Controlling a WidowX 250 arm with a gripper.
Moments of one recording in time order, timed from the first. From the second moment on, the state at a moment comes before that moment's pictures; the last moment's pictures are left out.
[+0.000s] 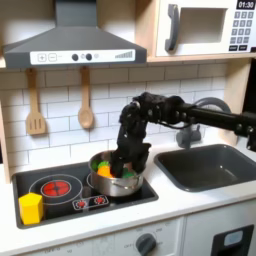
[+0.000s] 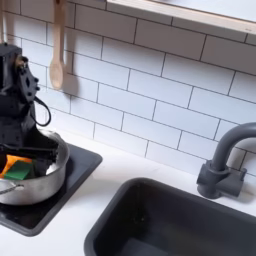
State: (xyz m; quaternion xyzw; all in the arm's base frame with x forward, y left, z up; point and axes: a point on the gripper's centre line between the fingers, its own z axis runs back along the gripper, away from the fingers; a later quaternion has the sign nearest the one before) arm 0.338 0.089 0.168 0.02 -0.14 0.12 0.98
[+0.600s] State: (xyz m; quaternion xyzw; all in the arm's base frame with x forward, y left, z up) arm 0.340 0.089 0.163 0.02 -0.14 0.12 0.98
